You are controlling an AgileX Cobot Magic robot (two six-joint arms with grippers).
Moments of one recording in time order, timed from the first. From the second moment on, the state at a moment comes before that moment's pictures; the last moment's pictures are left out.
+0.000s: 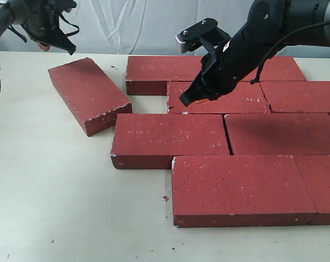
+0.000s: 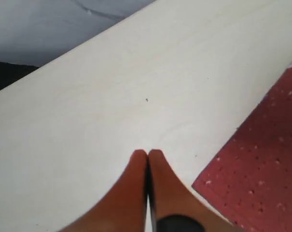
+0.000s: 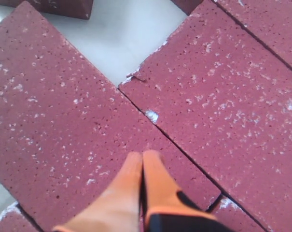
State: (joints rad) left arm -0.13 2.59 -2.55 0.36 1.18 0.20; right arm 0.42 1.85 -1.32 0.30 0.66 -0.54
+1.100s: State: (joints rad) left arm -0.15 2.42 -2.31 -0.01 1.03 0.44; right arm 0.42 1.85 -1.32 0.30 0.67 -0.55
